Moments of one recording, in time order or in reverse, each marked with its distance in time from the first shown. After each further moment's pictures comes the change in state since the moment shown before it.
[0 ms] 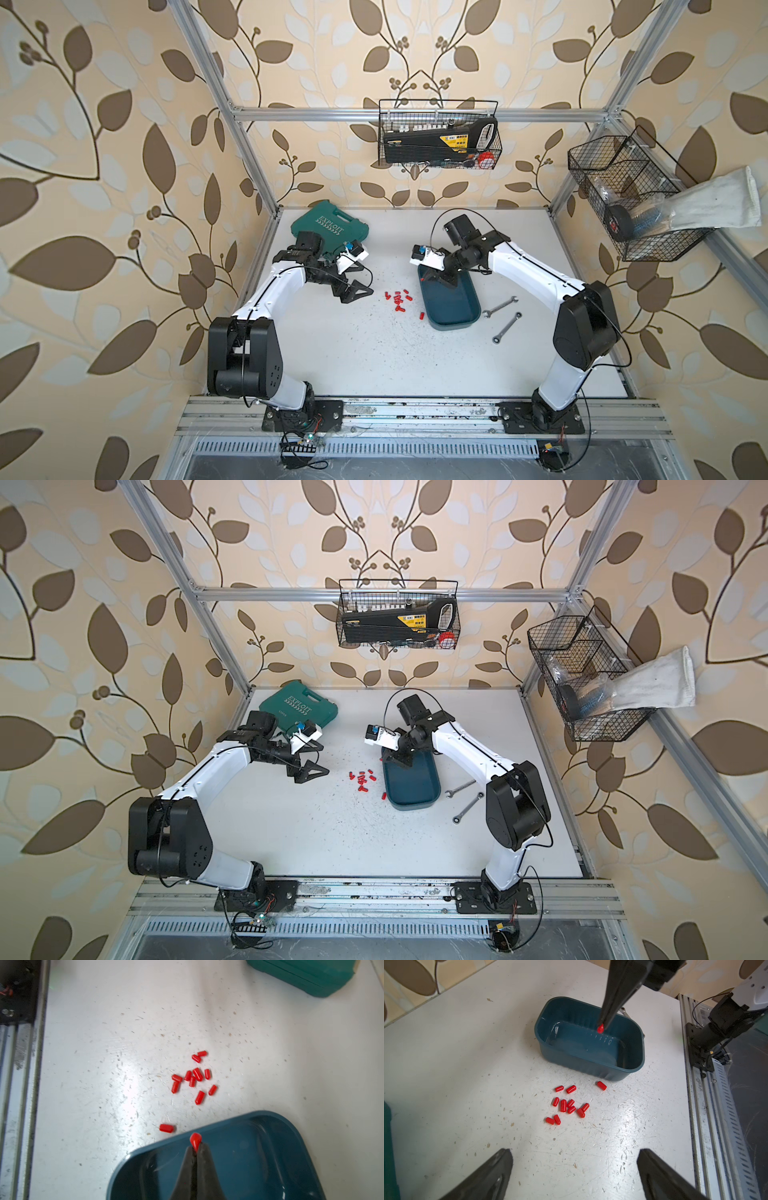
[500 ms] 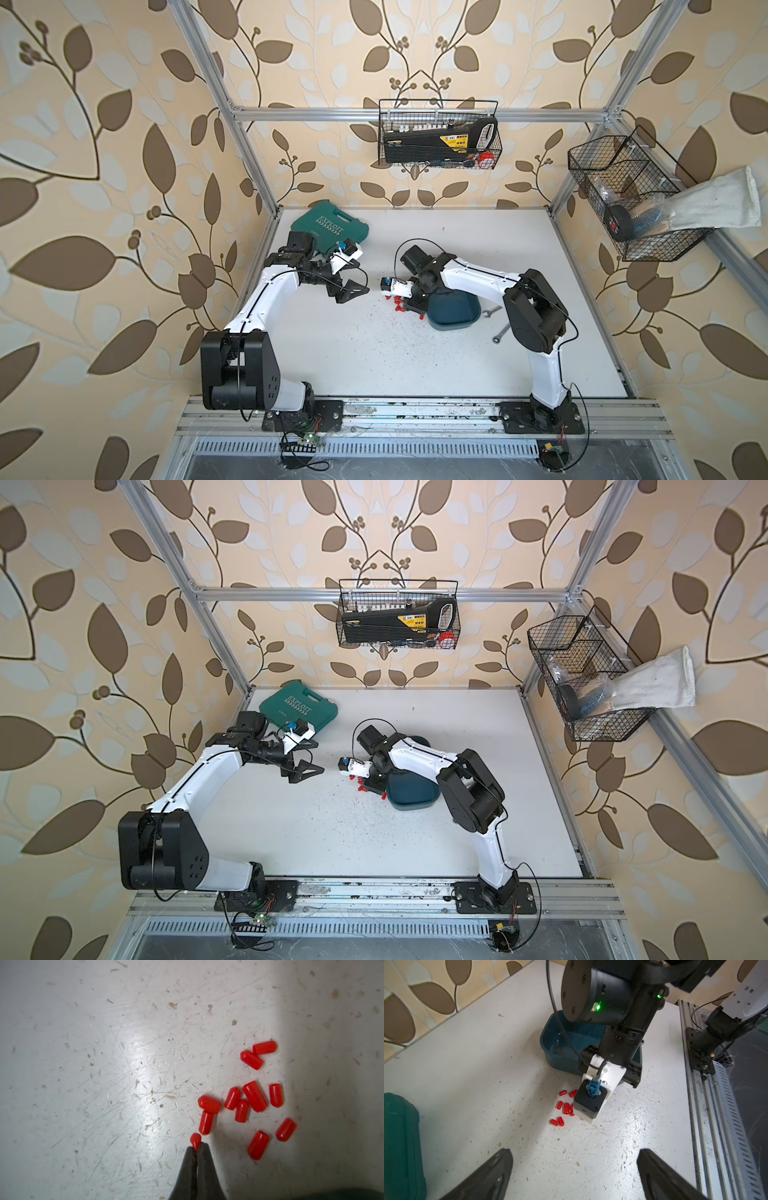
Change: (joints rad) left arm 0.028 -0.068 -0.008 -0.014 0.031 0.026; right arm 0.188 0.288 0.050 0.050 0.231 0.143
